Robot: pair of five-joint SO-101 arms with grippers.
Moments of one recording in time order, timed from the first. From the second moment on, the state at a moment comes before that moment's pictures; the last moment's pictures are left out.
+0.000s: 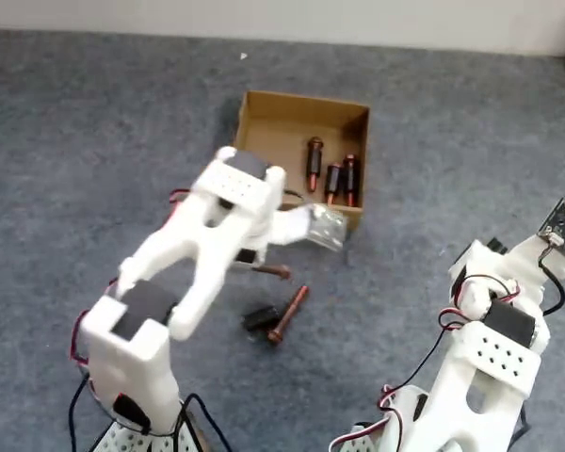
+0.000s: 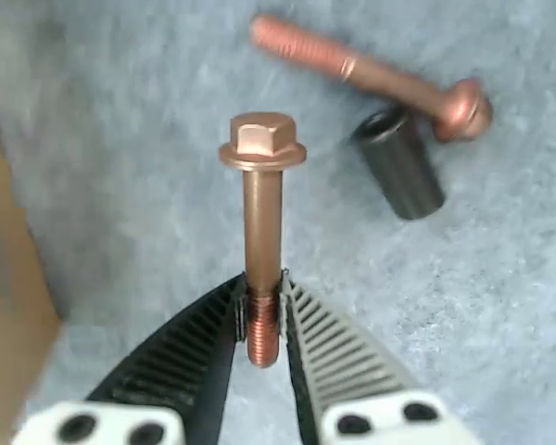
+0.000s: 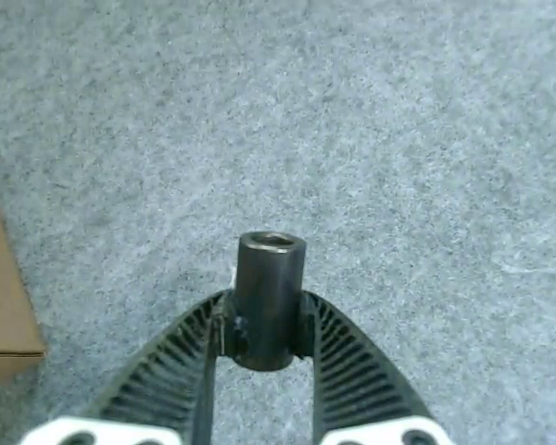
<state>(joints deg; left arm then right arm) 19.2 17.9 2.0 88.7 -67.7 23.3 -52.3 60.3 44.5 -7.8</state>
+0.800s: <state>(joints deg) 7.0 8.7 24.0 66.9 -51.6 21.5 -52.3 60.3 44.5 -6.6</state>
